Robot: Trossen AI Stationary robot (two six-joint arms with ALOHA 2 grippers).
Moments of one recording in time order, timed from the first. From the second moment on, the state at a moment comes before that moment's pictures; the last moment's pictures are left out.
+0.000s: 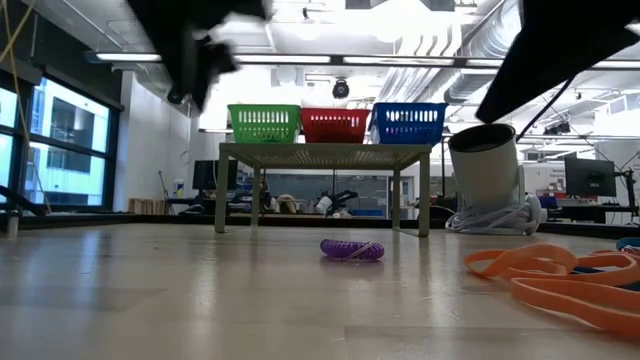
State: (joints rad) left arm -0.24 1.63 1.41 -1.08 0.03 -0.25; right arm 0.73 2.02 1.55 -1.22 0.82 1.20
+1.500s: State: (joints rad) left arm -0.78 1.61 1.25 -0.93 -0.07 -1.66; right arm 0.73 2.02 1.55 -1.21 0.83 1.07
